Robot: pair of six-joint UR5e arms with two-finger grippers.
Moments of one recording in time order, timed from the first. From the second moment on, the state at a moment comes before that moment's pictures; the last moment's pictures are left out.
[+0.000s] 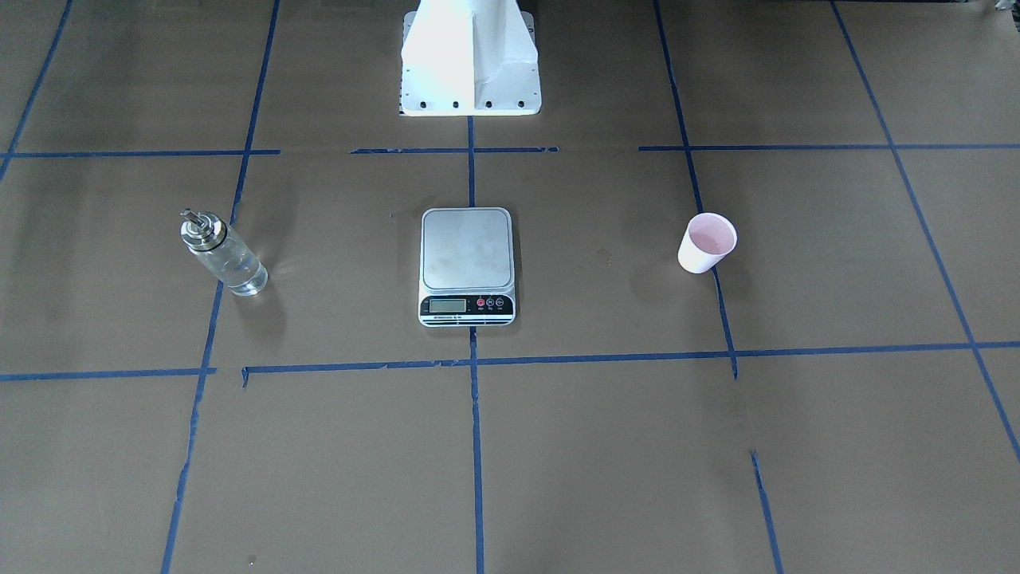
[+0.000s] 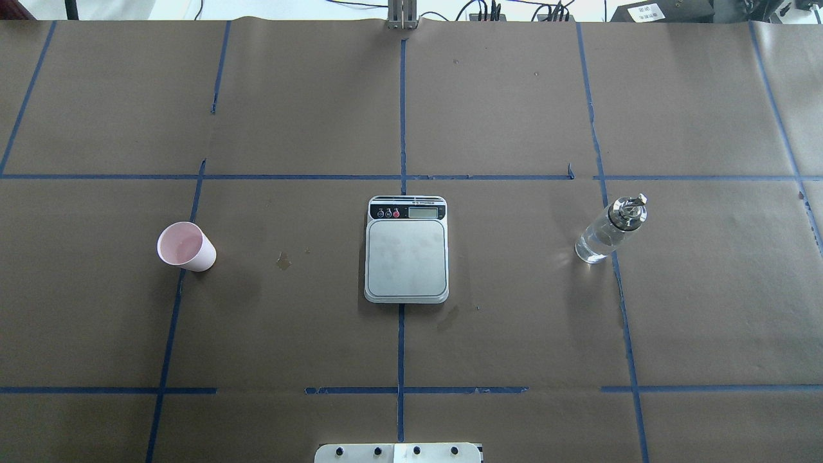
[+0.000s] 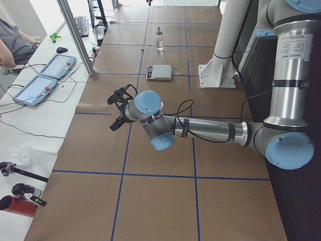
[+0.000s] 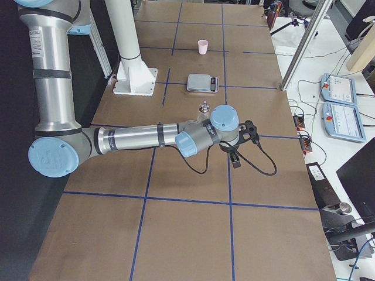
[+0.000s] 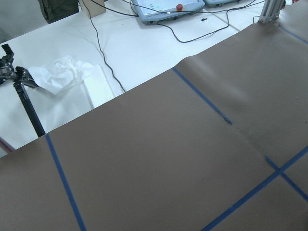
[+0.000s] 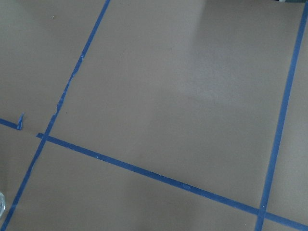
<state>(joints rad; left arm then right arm) -1.47 -1.57 -1.66 -2.59 -2.45 -0.33 1.47 -1.54 1.66 -1.14 2.45 0.17</state>
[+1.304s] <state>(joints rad) -0.75 -1.47 -1.82 -2.55 -1.79 -1.06 1.43 -1.56 1.65 -1.09 2.45 0.25</state>
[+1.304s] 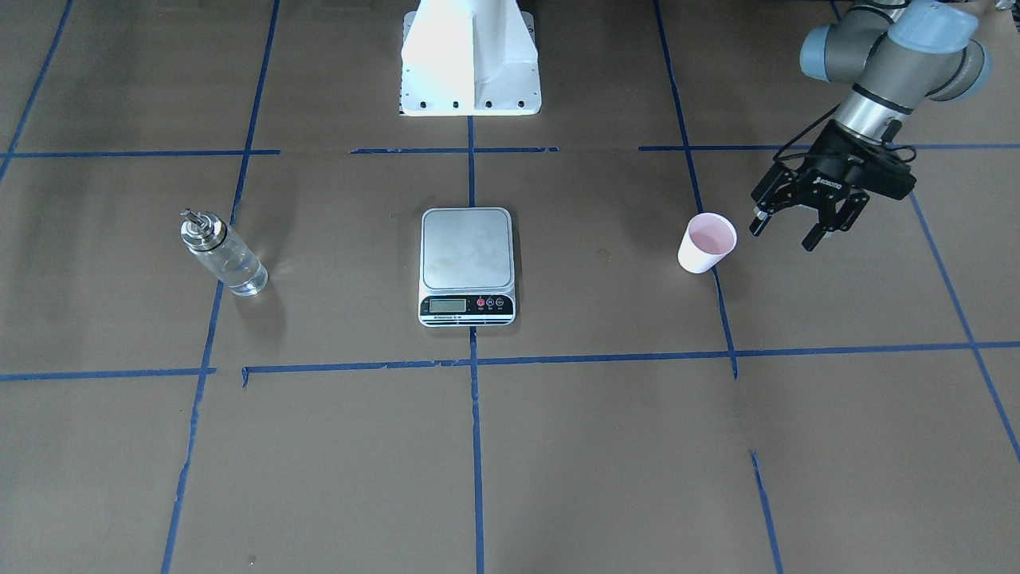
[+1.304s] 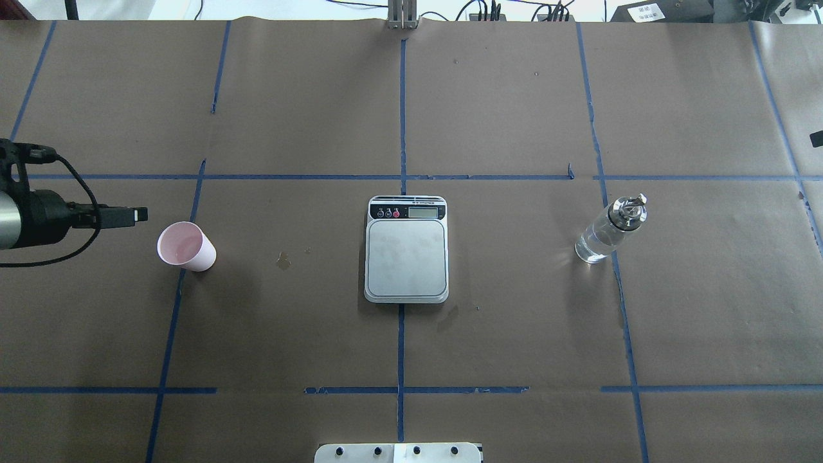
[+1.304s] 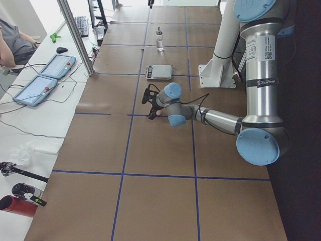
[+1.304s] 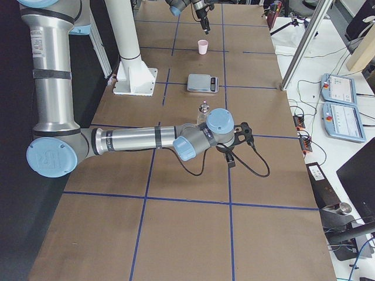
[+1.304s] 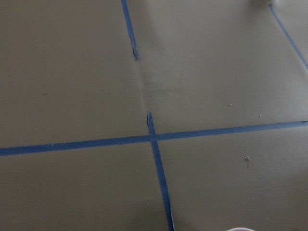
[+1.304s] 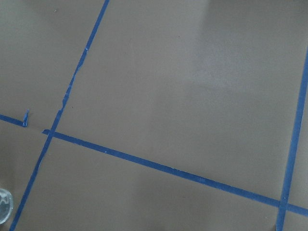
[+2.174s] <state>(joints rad) -0.64 -1.47 -1.84 -2.50 -1.73 -1.08 1.43 -1.59 1.65 -1.07 2.45 0.25</state>
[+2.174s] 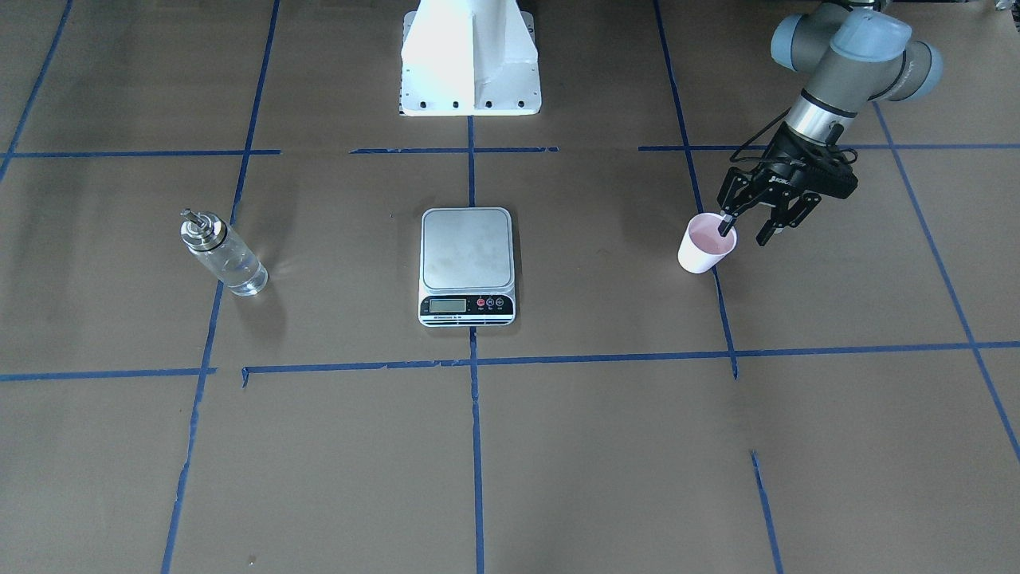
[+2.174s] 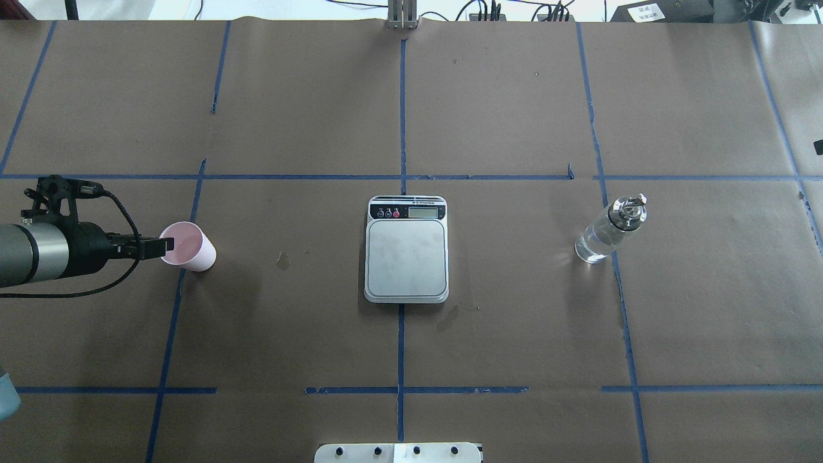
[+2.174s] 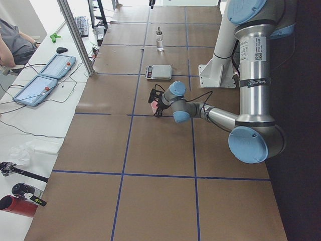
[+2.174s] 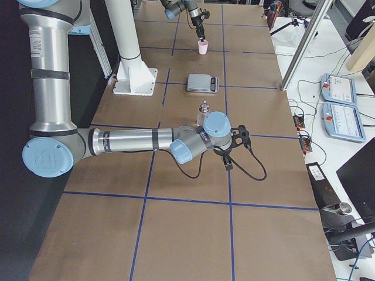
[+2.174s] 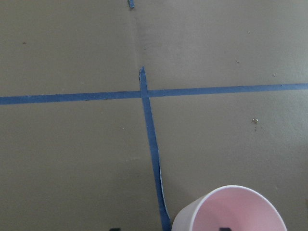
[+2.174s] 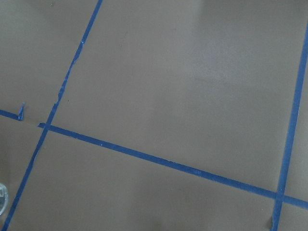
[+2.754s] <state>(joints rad) -0.62 -1.49 -1.84 -2.50 -1.72 -1.08 1.43 -1.59 1.65 -1.06 2.45 0.25</state>
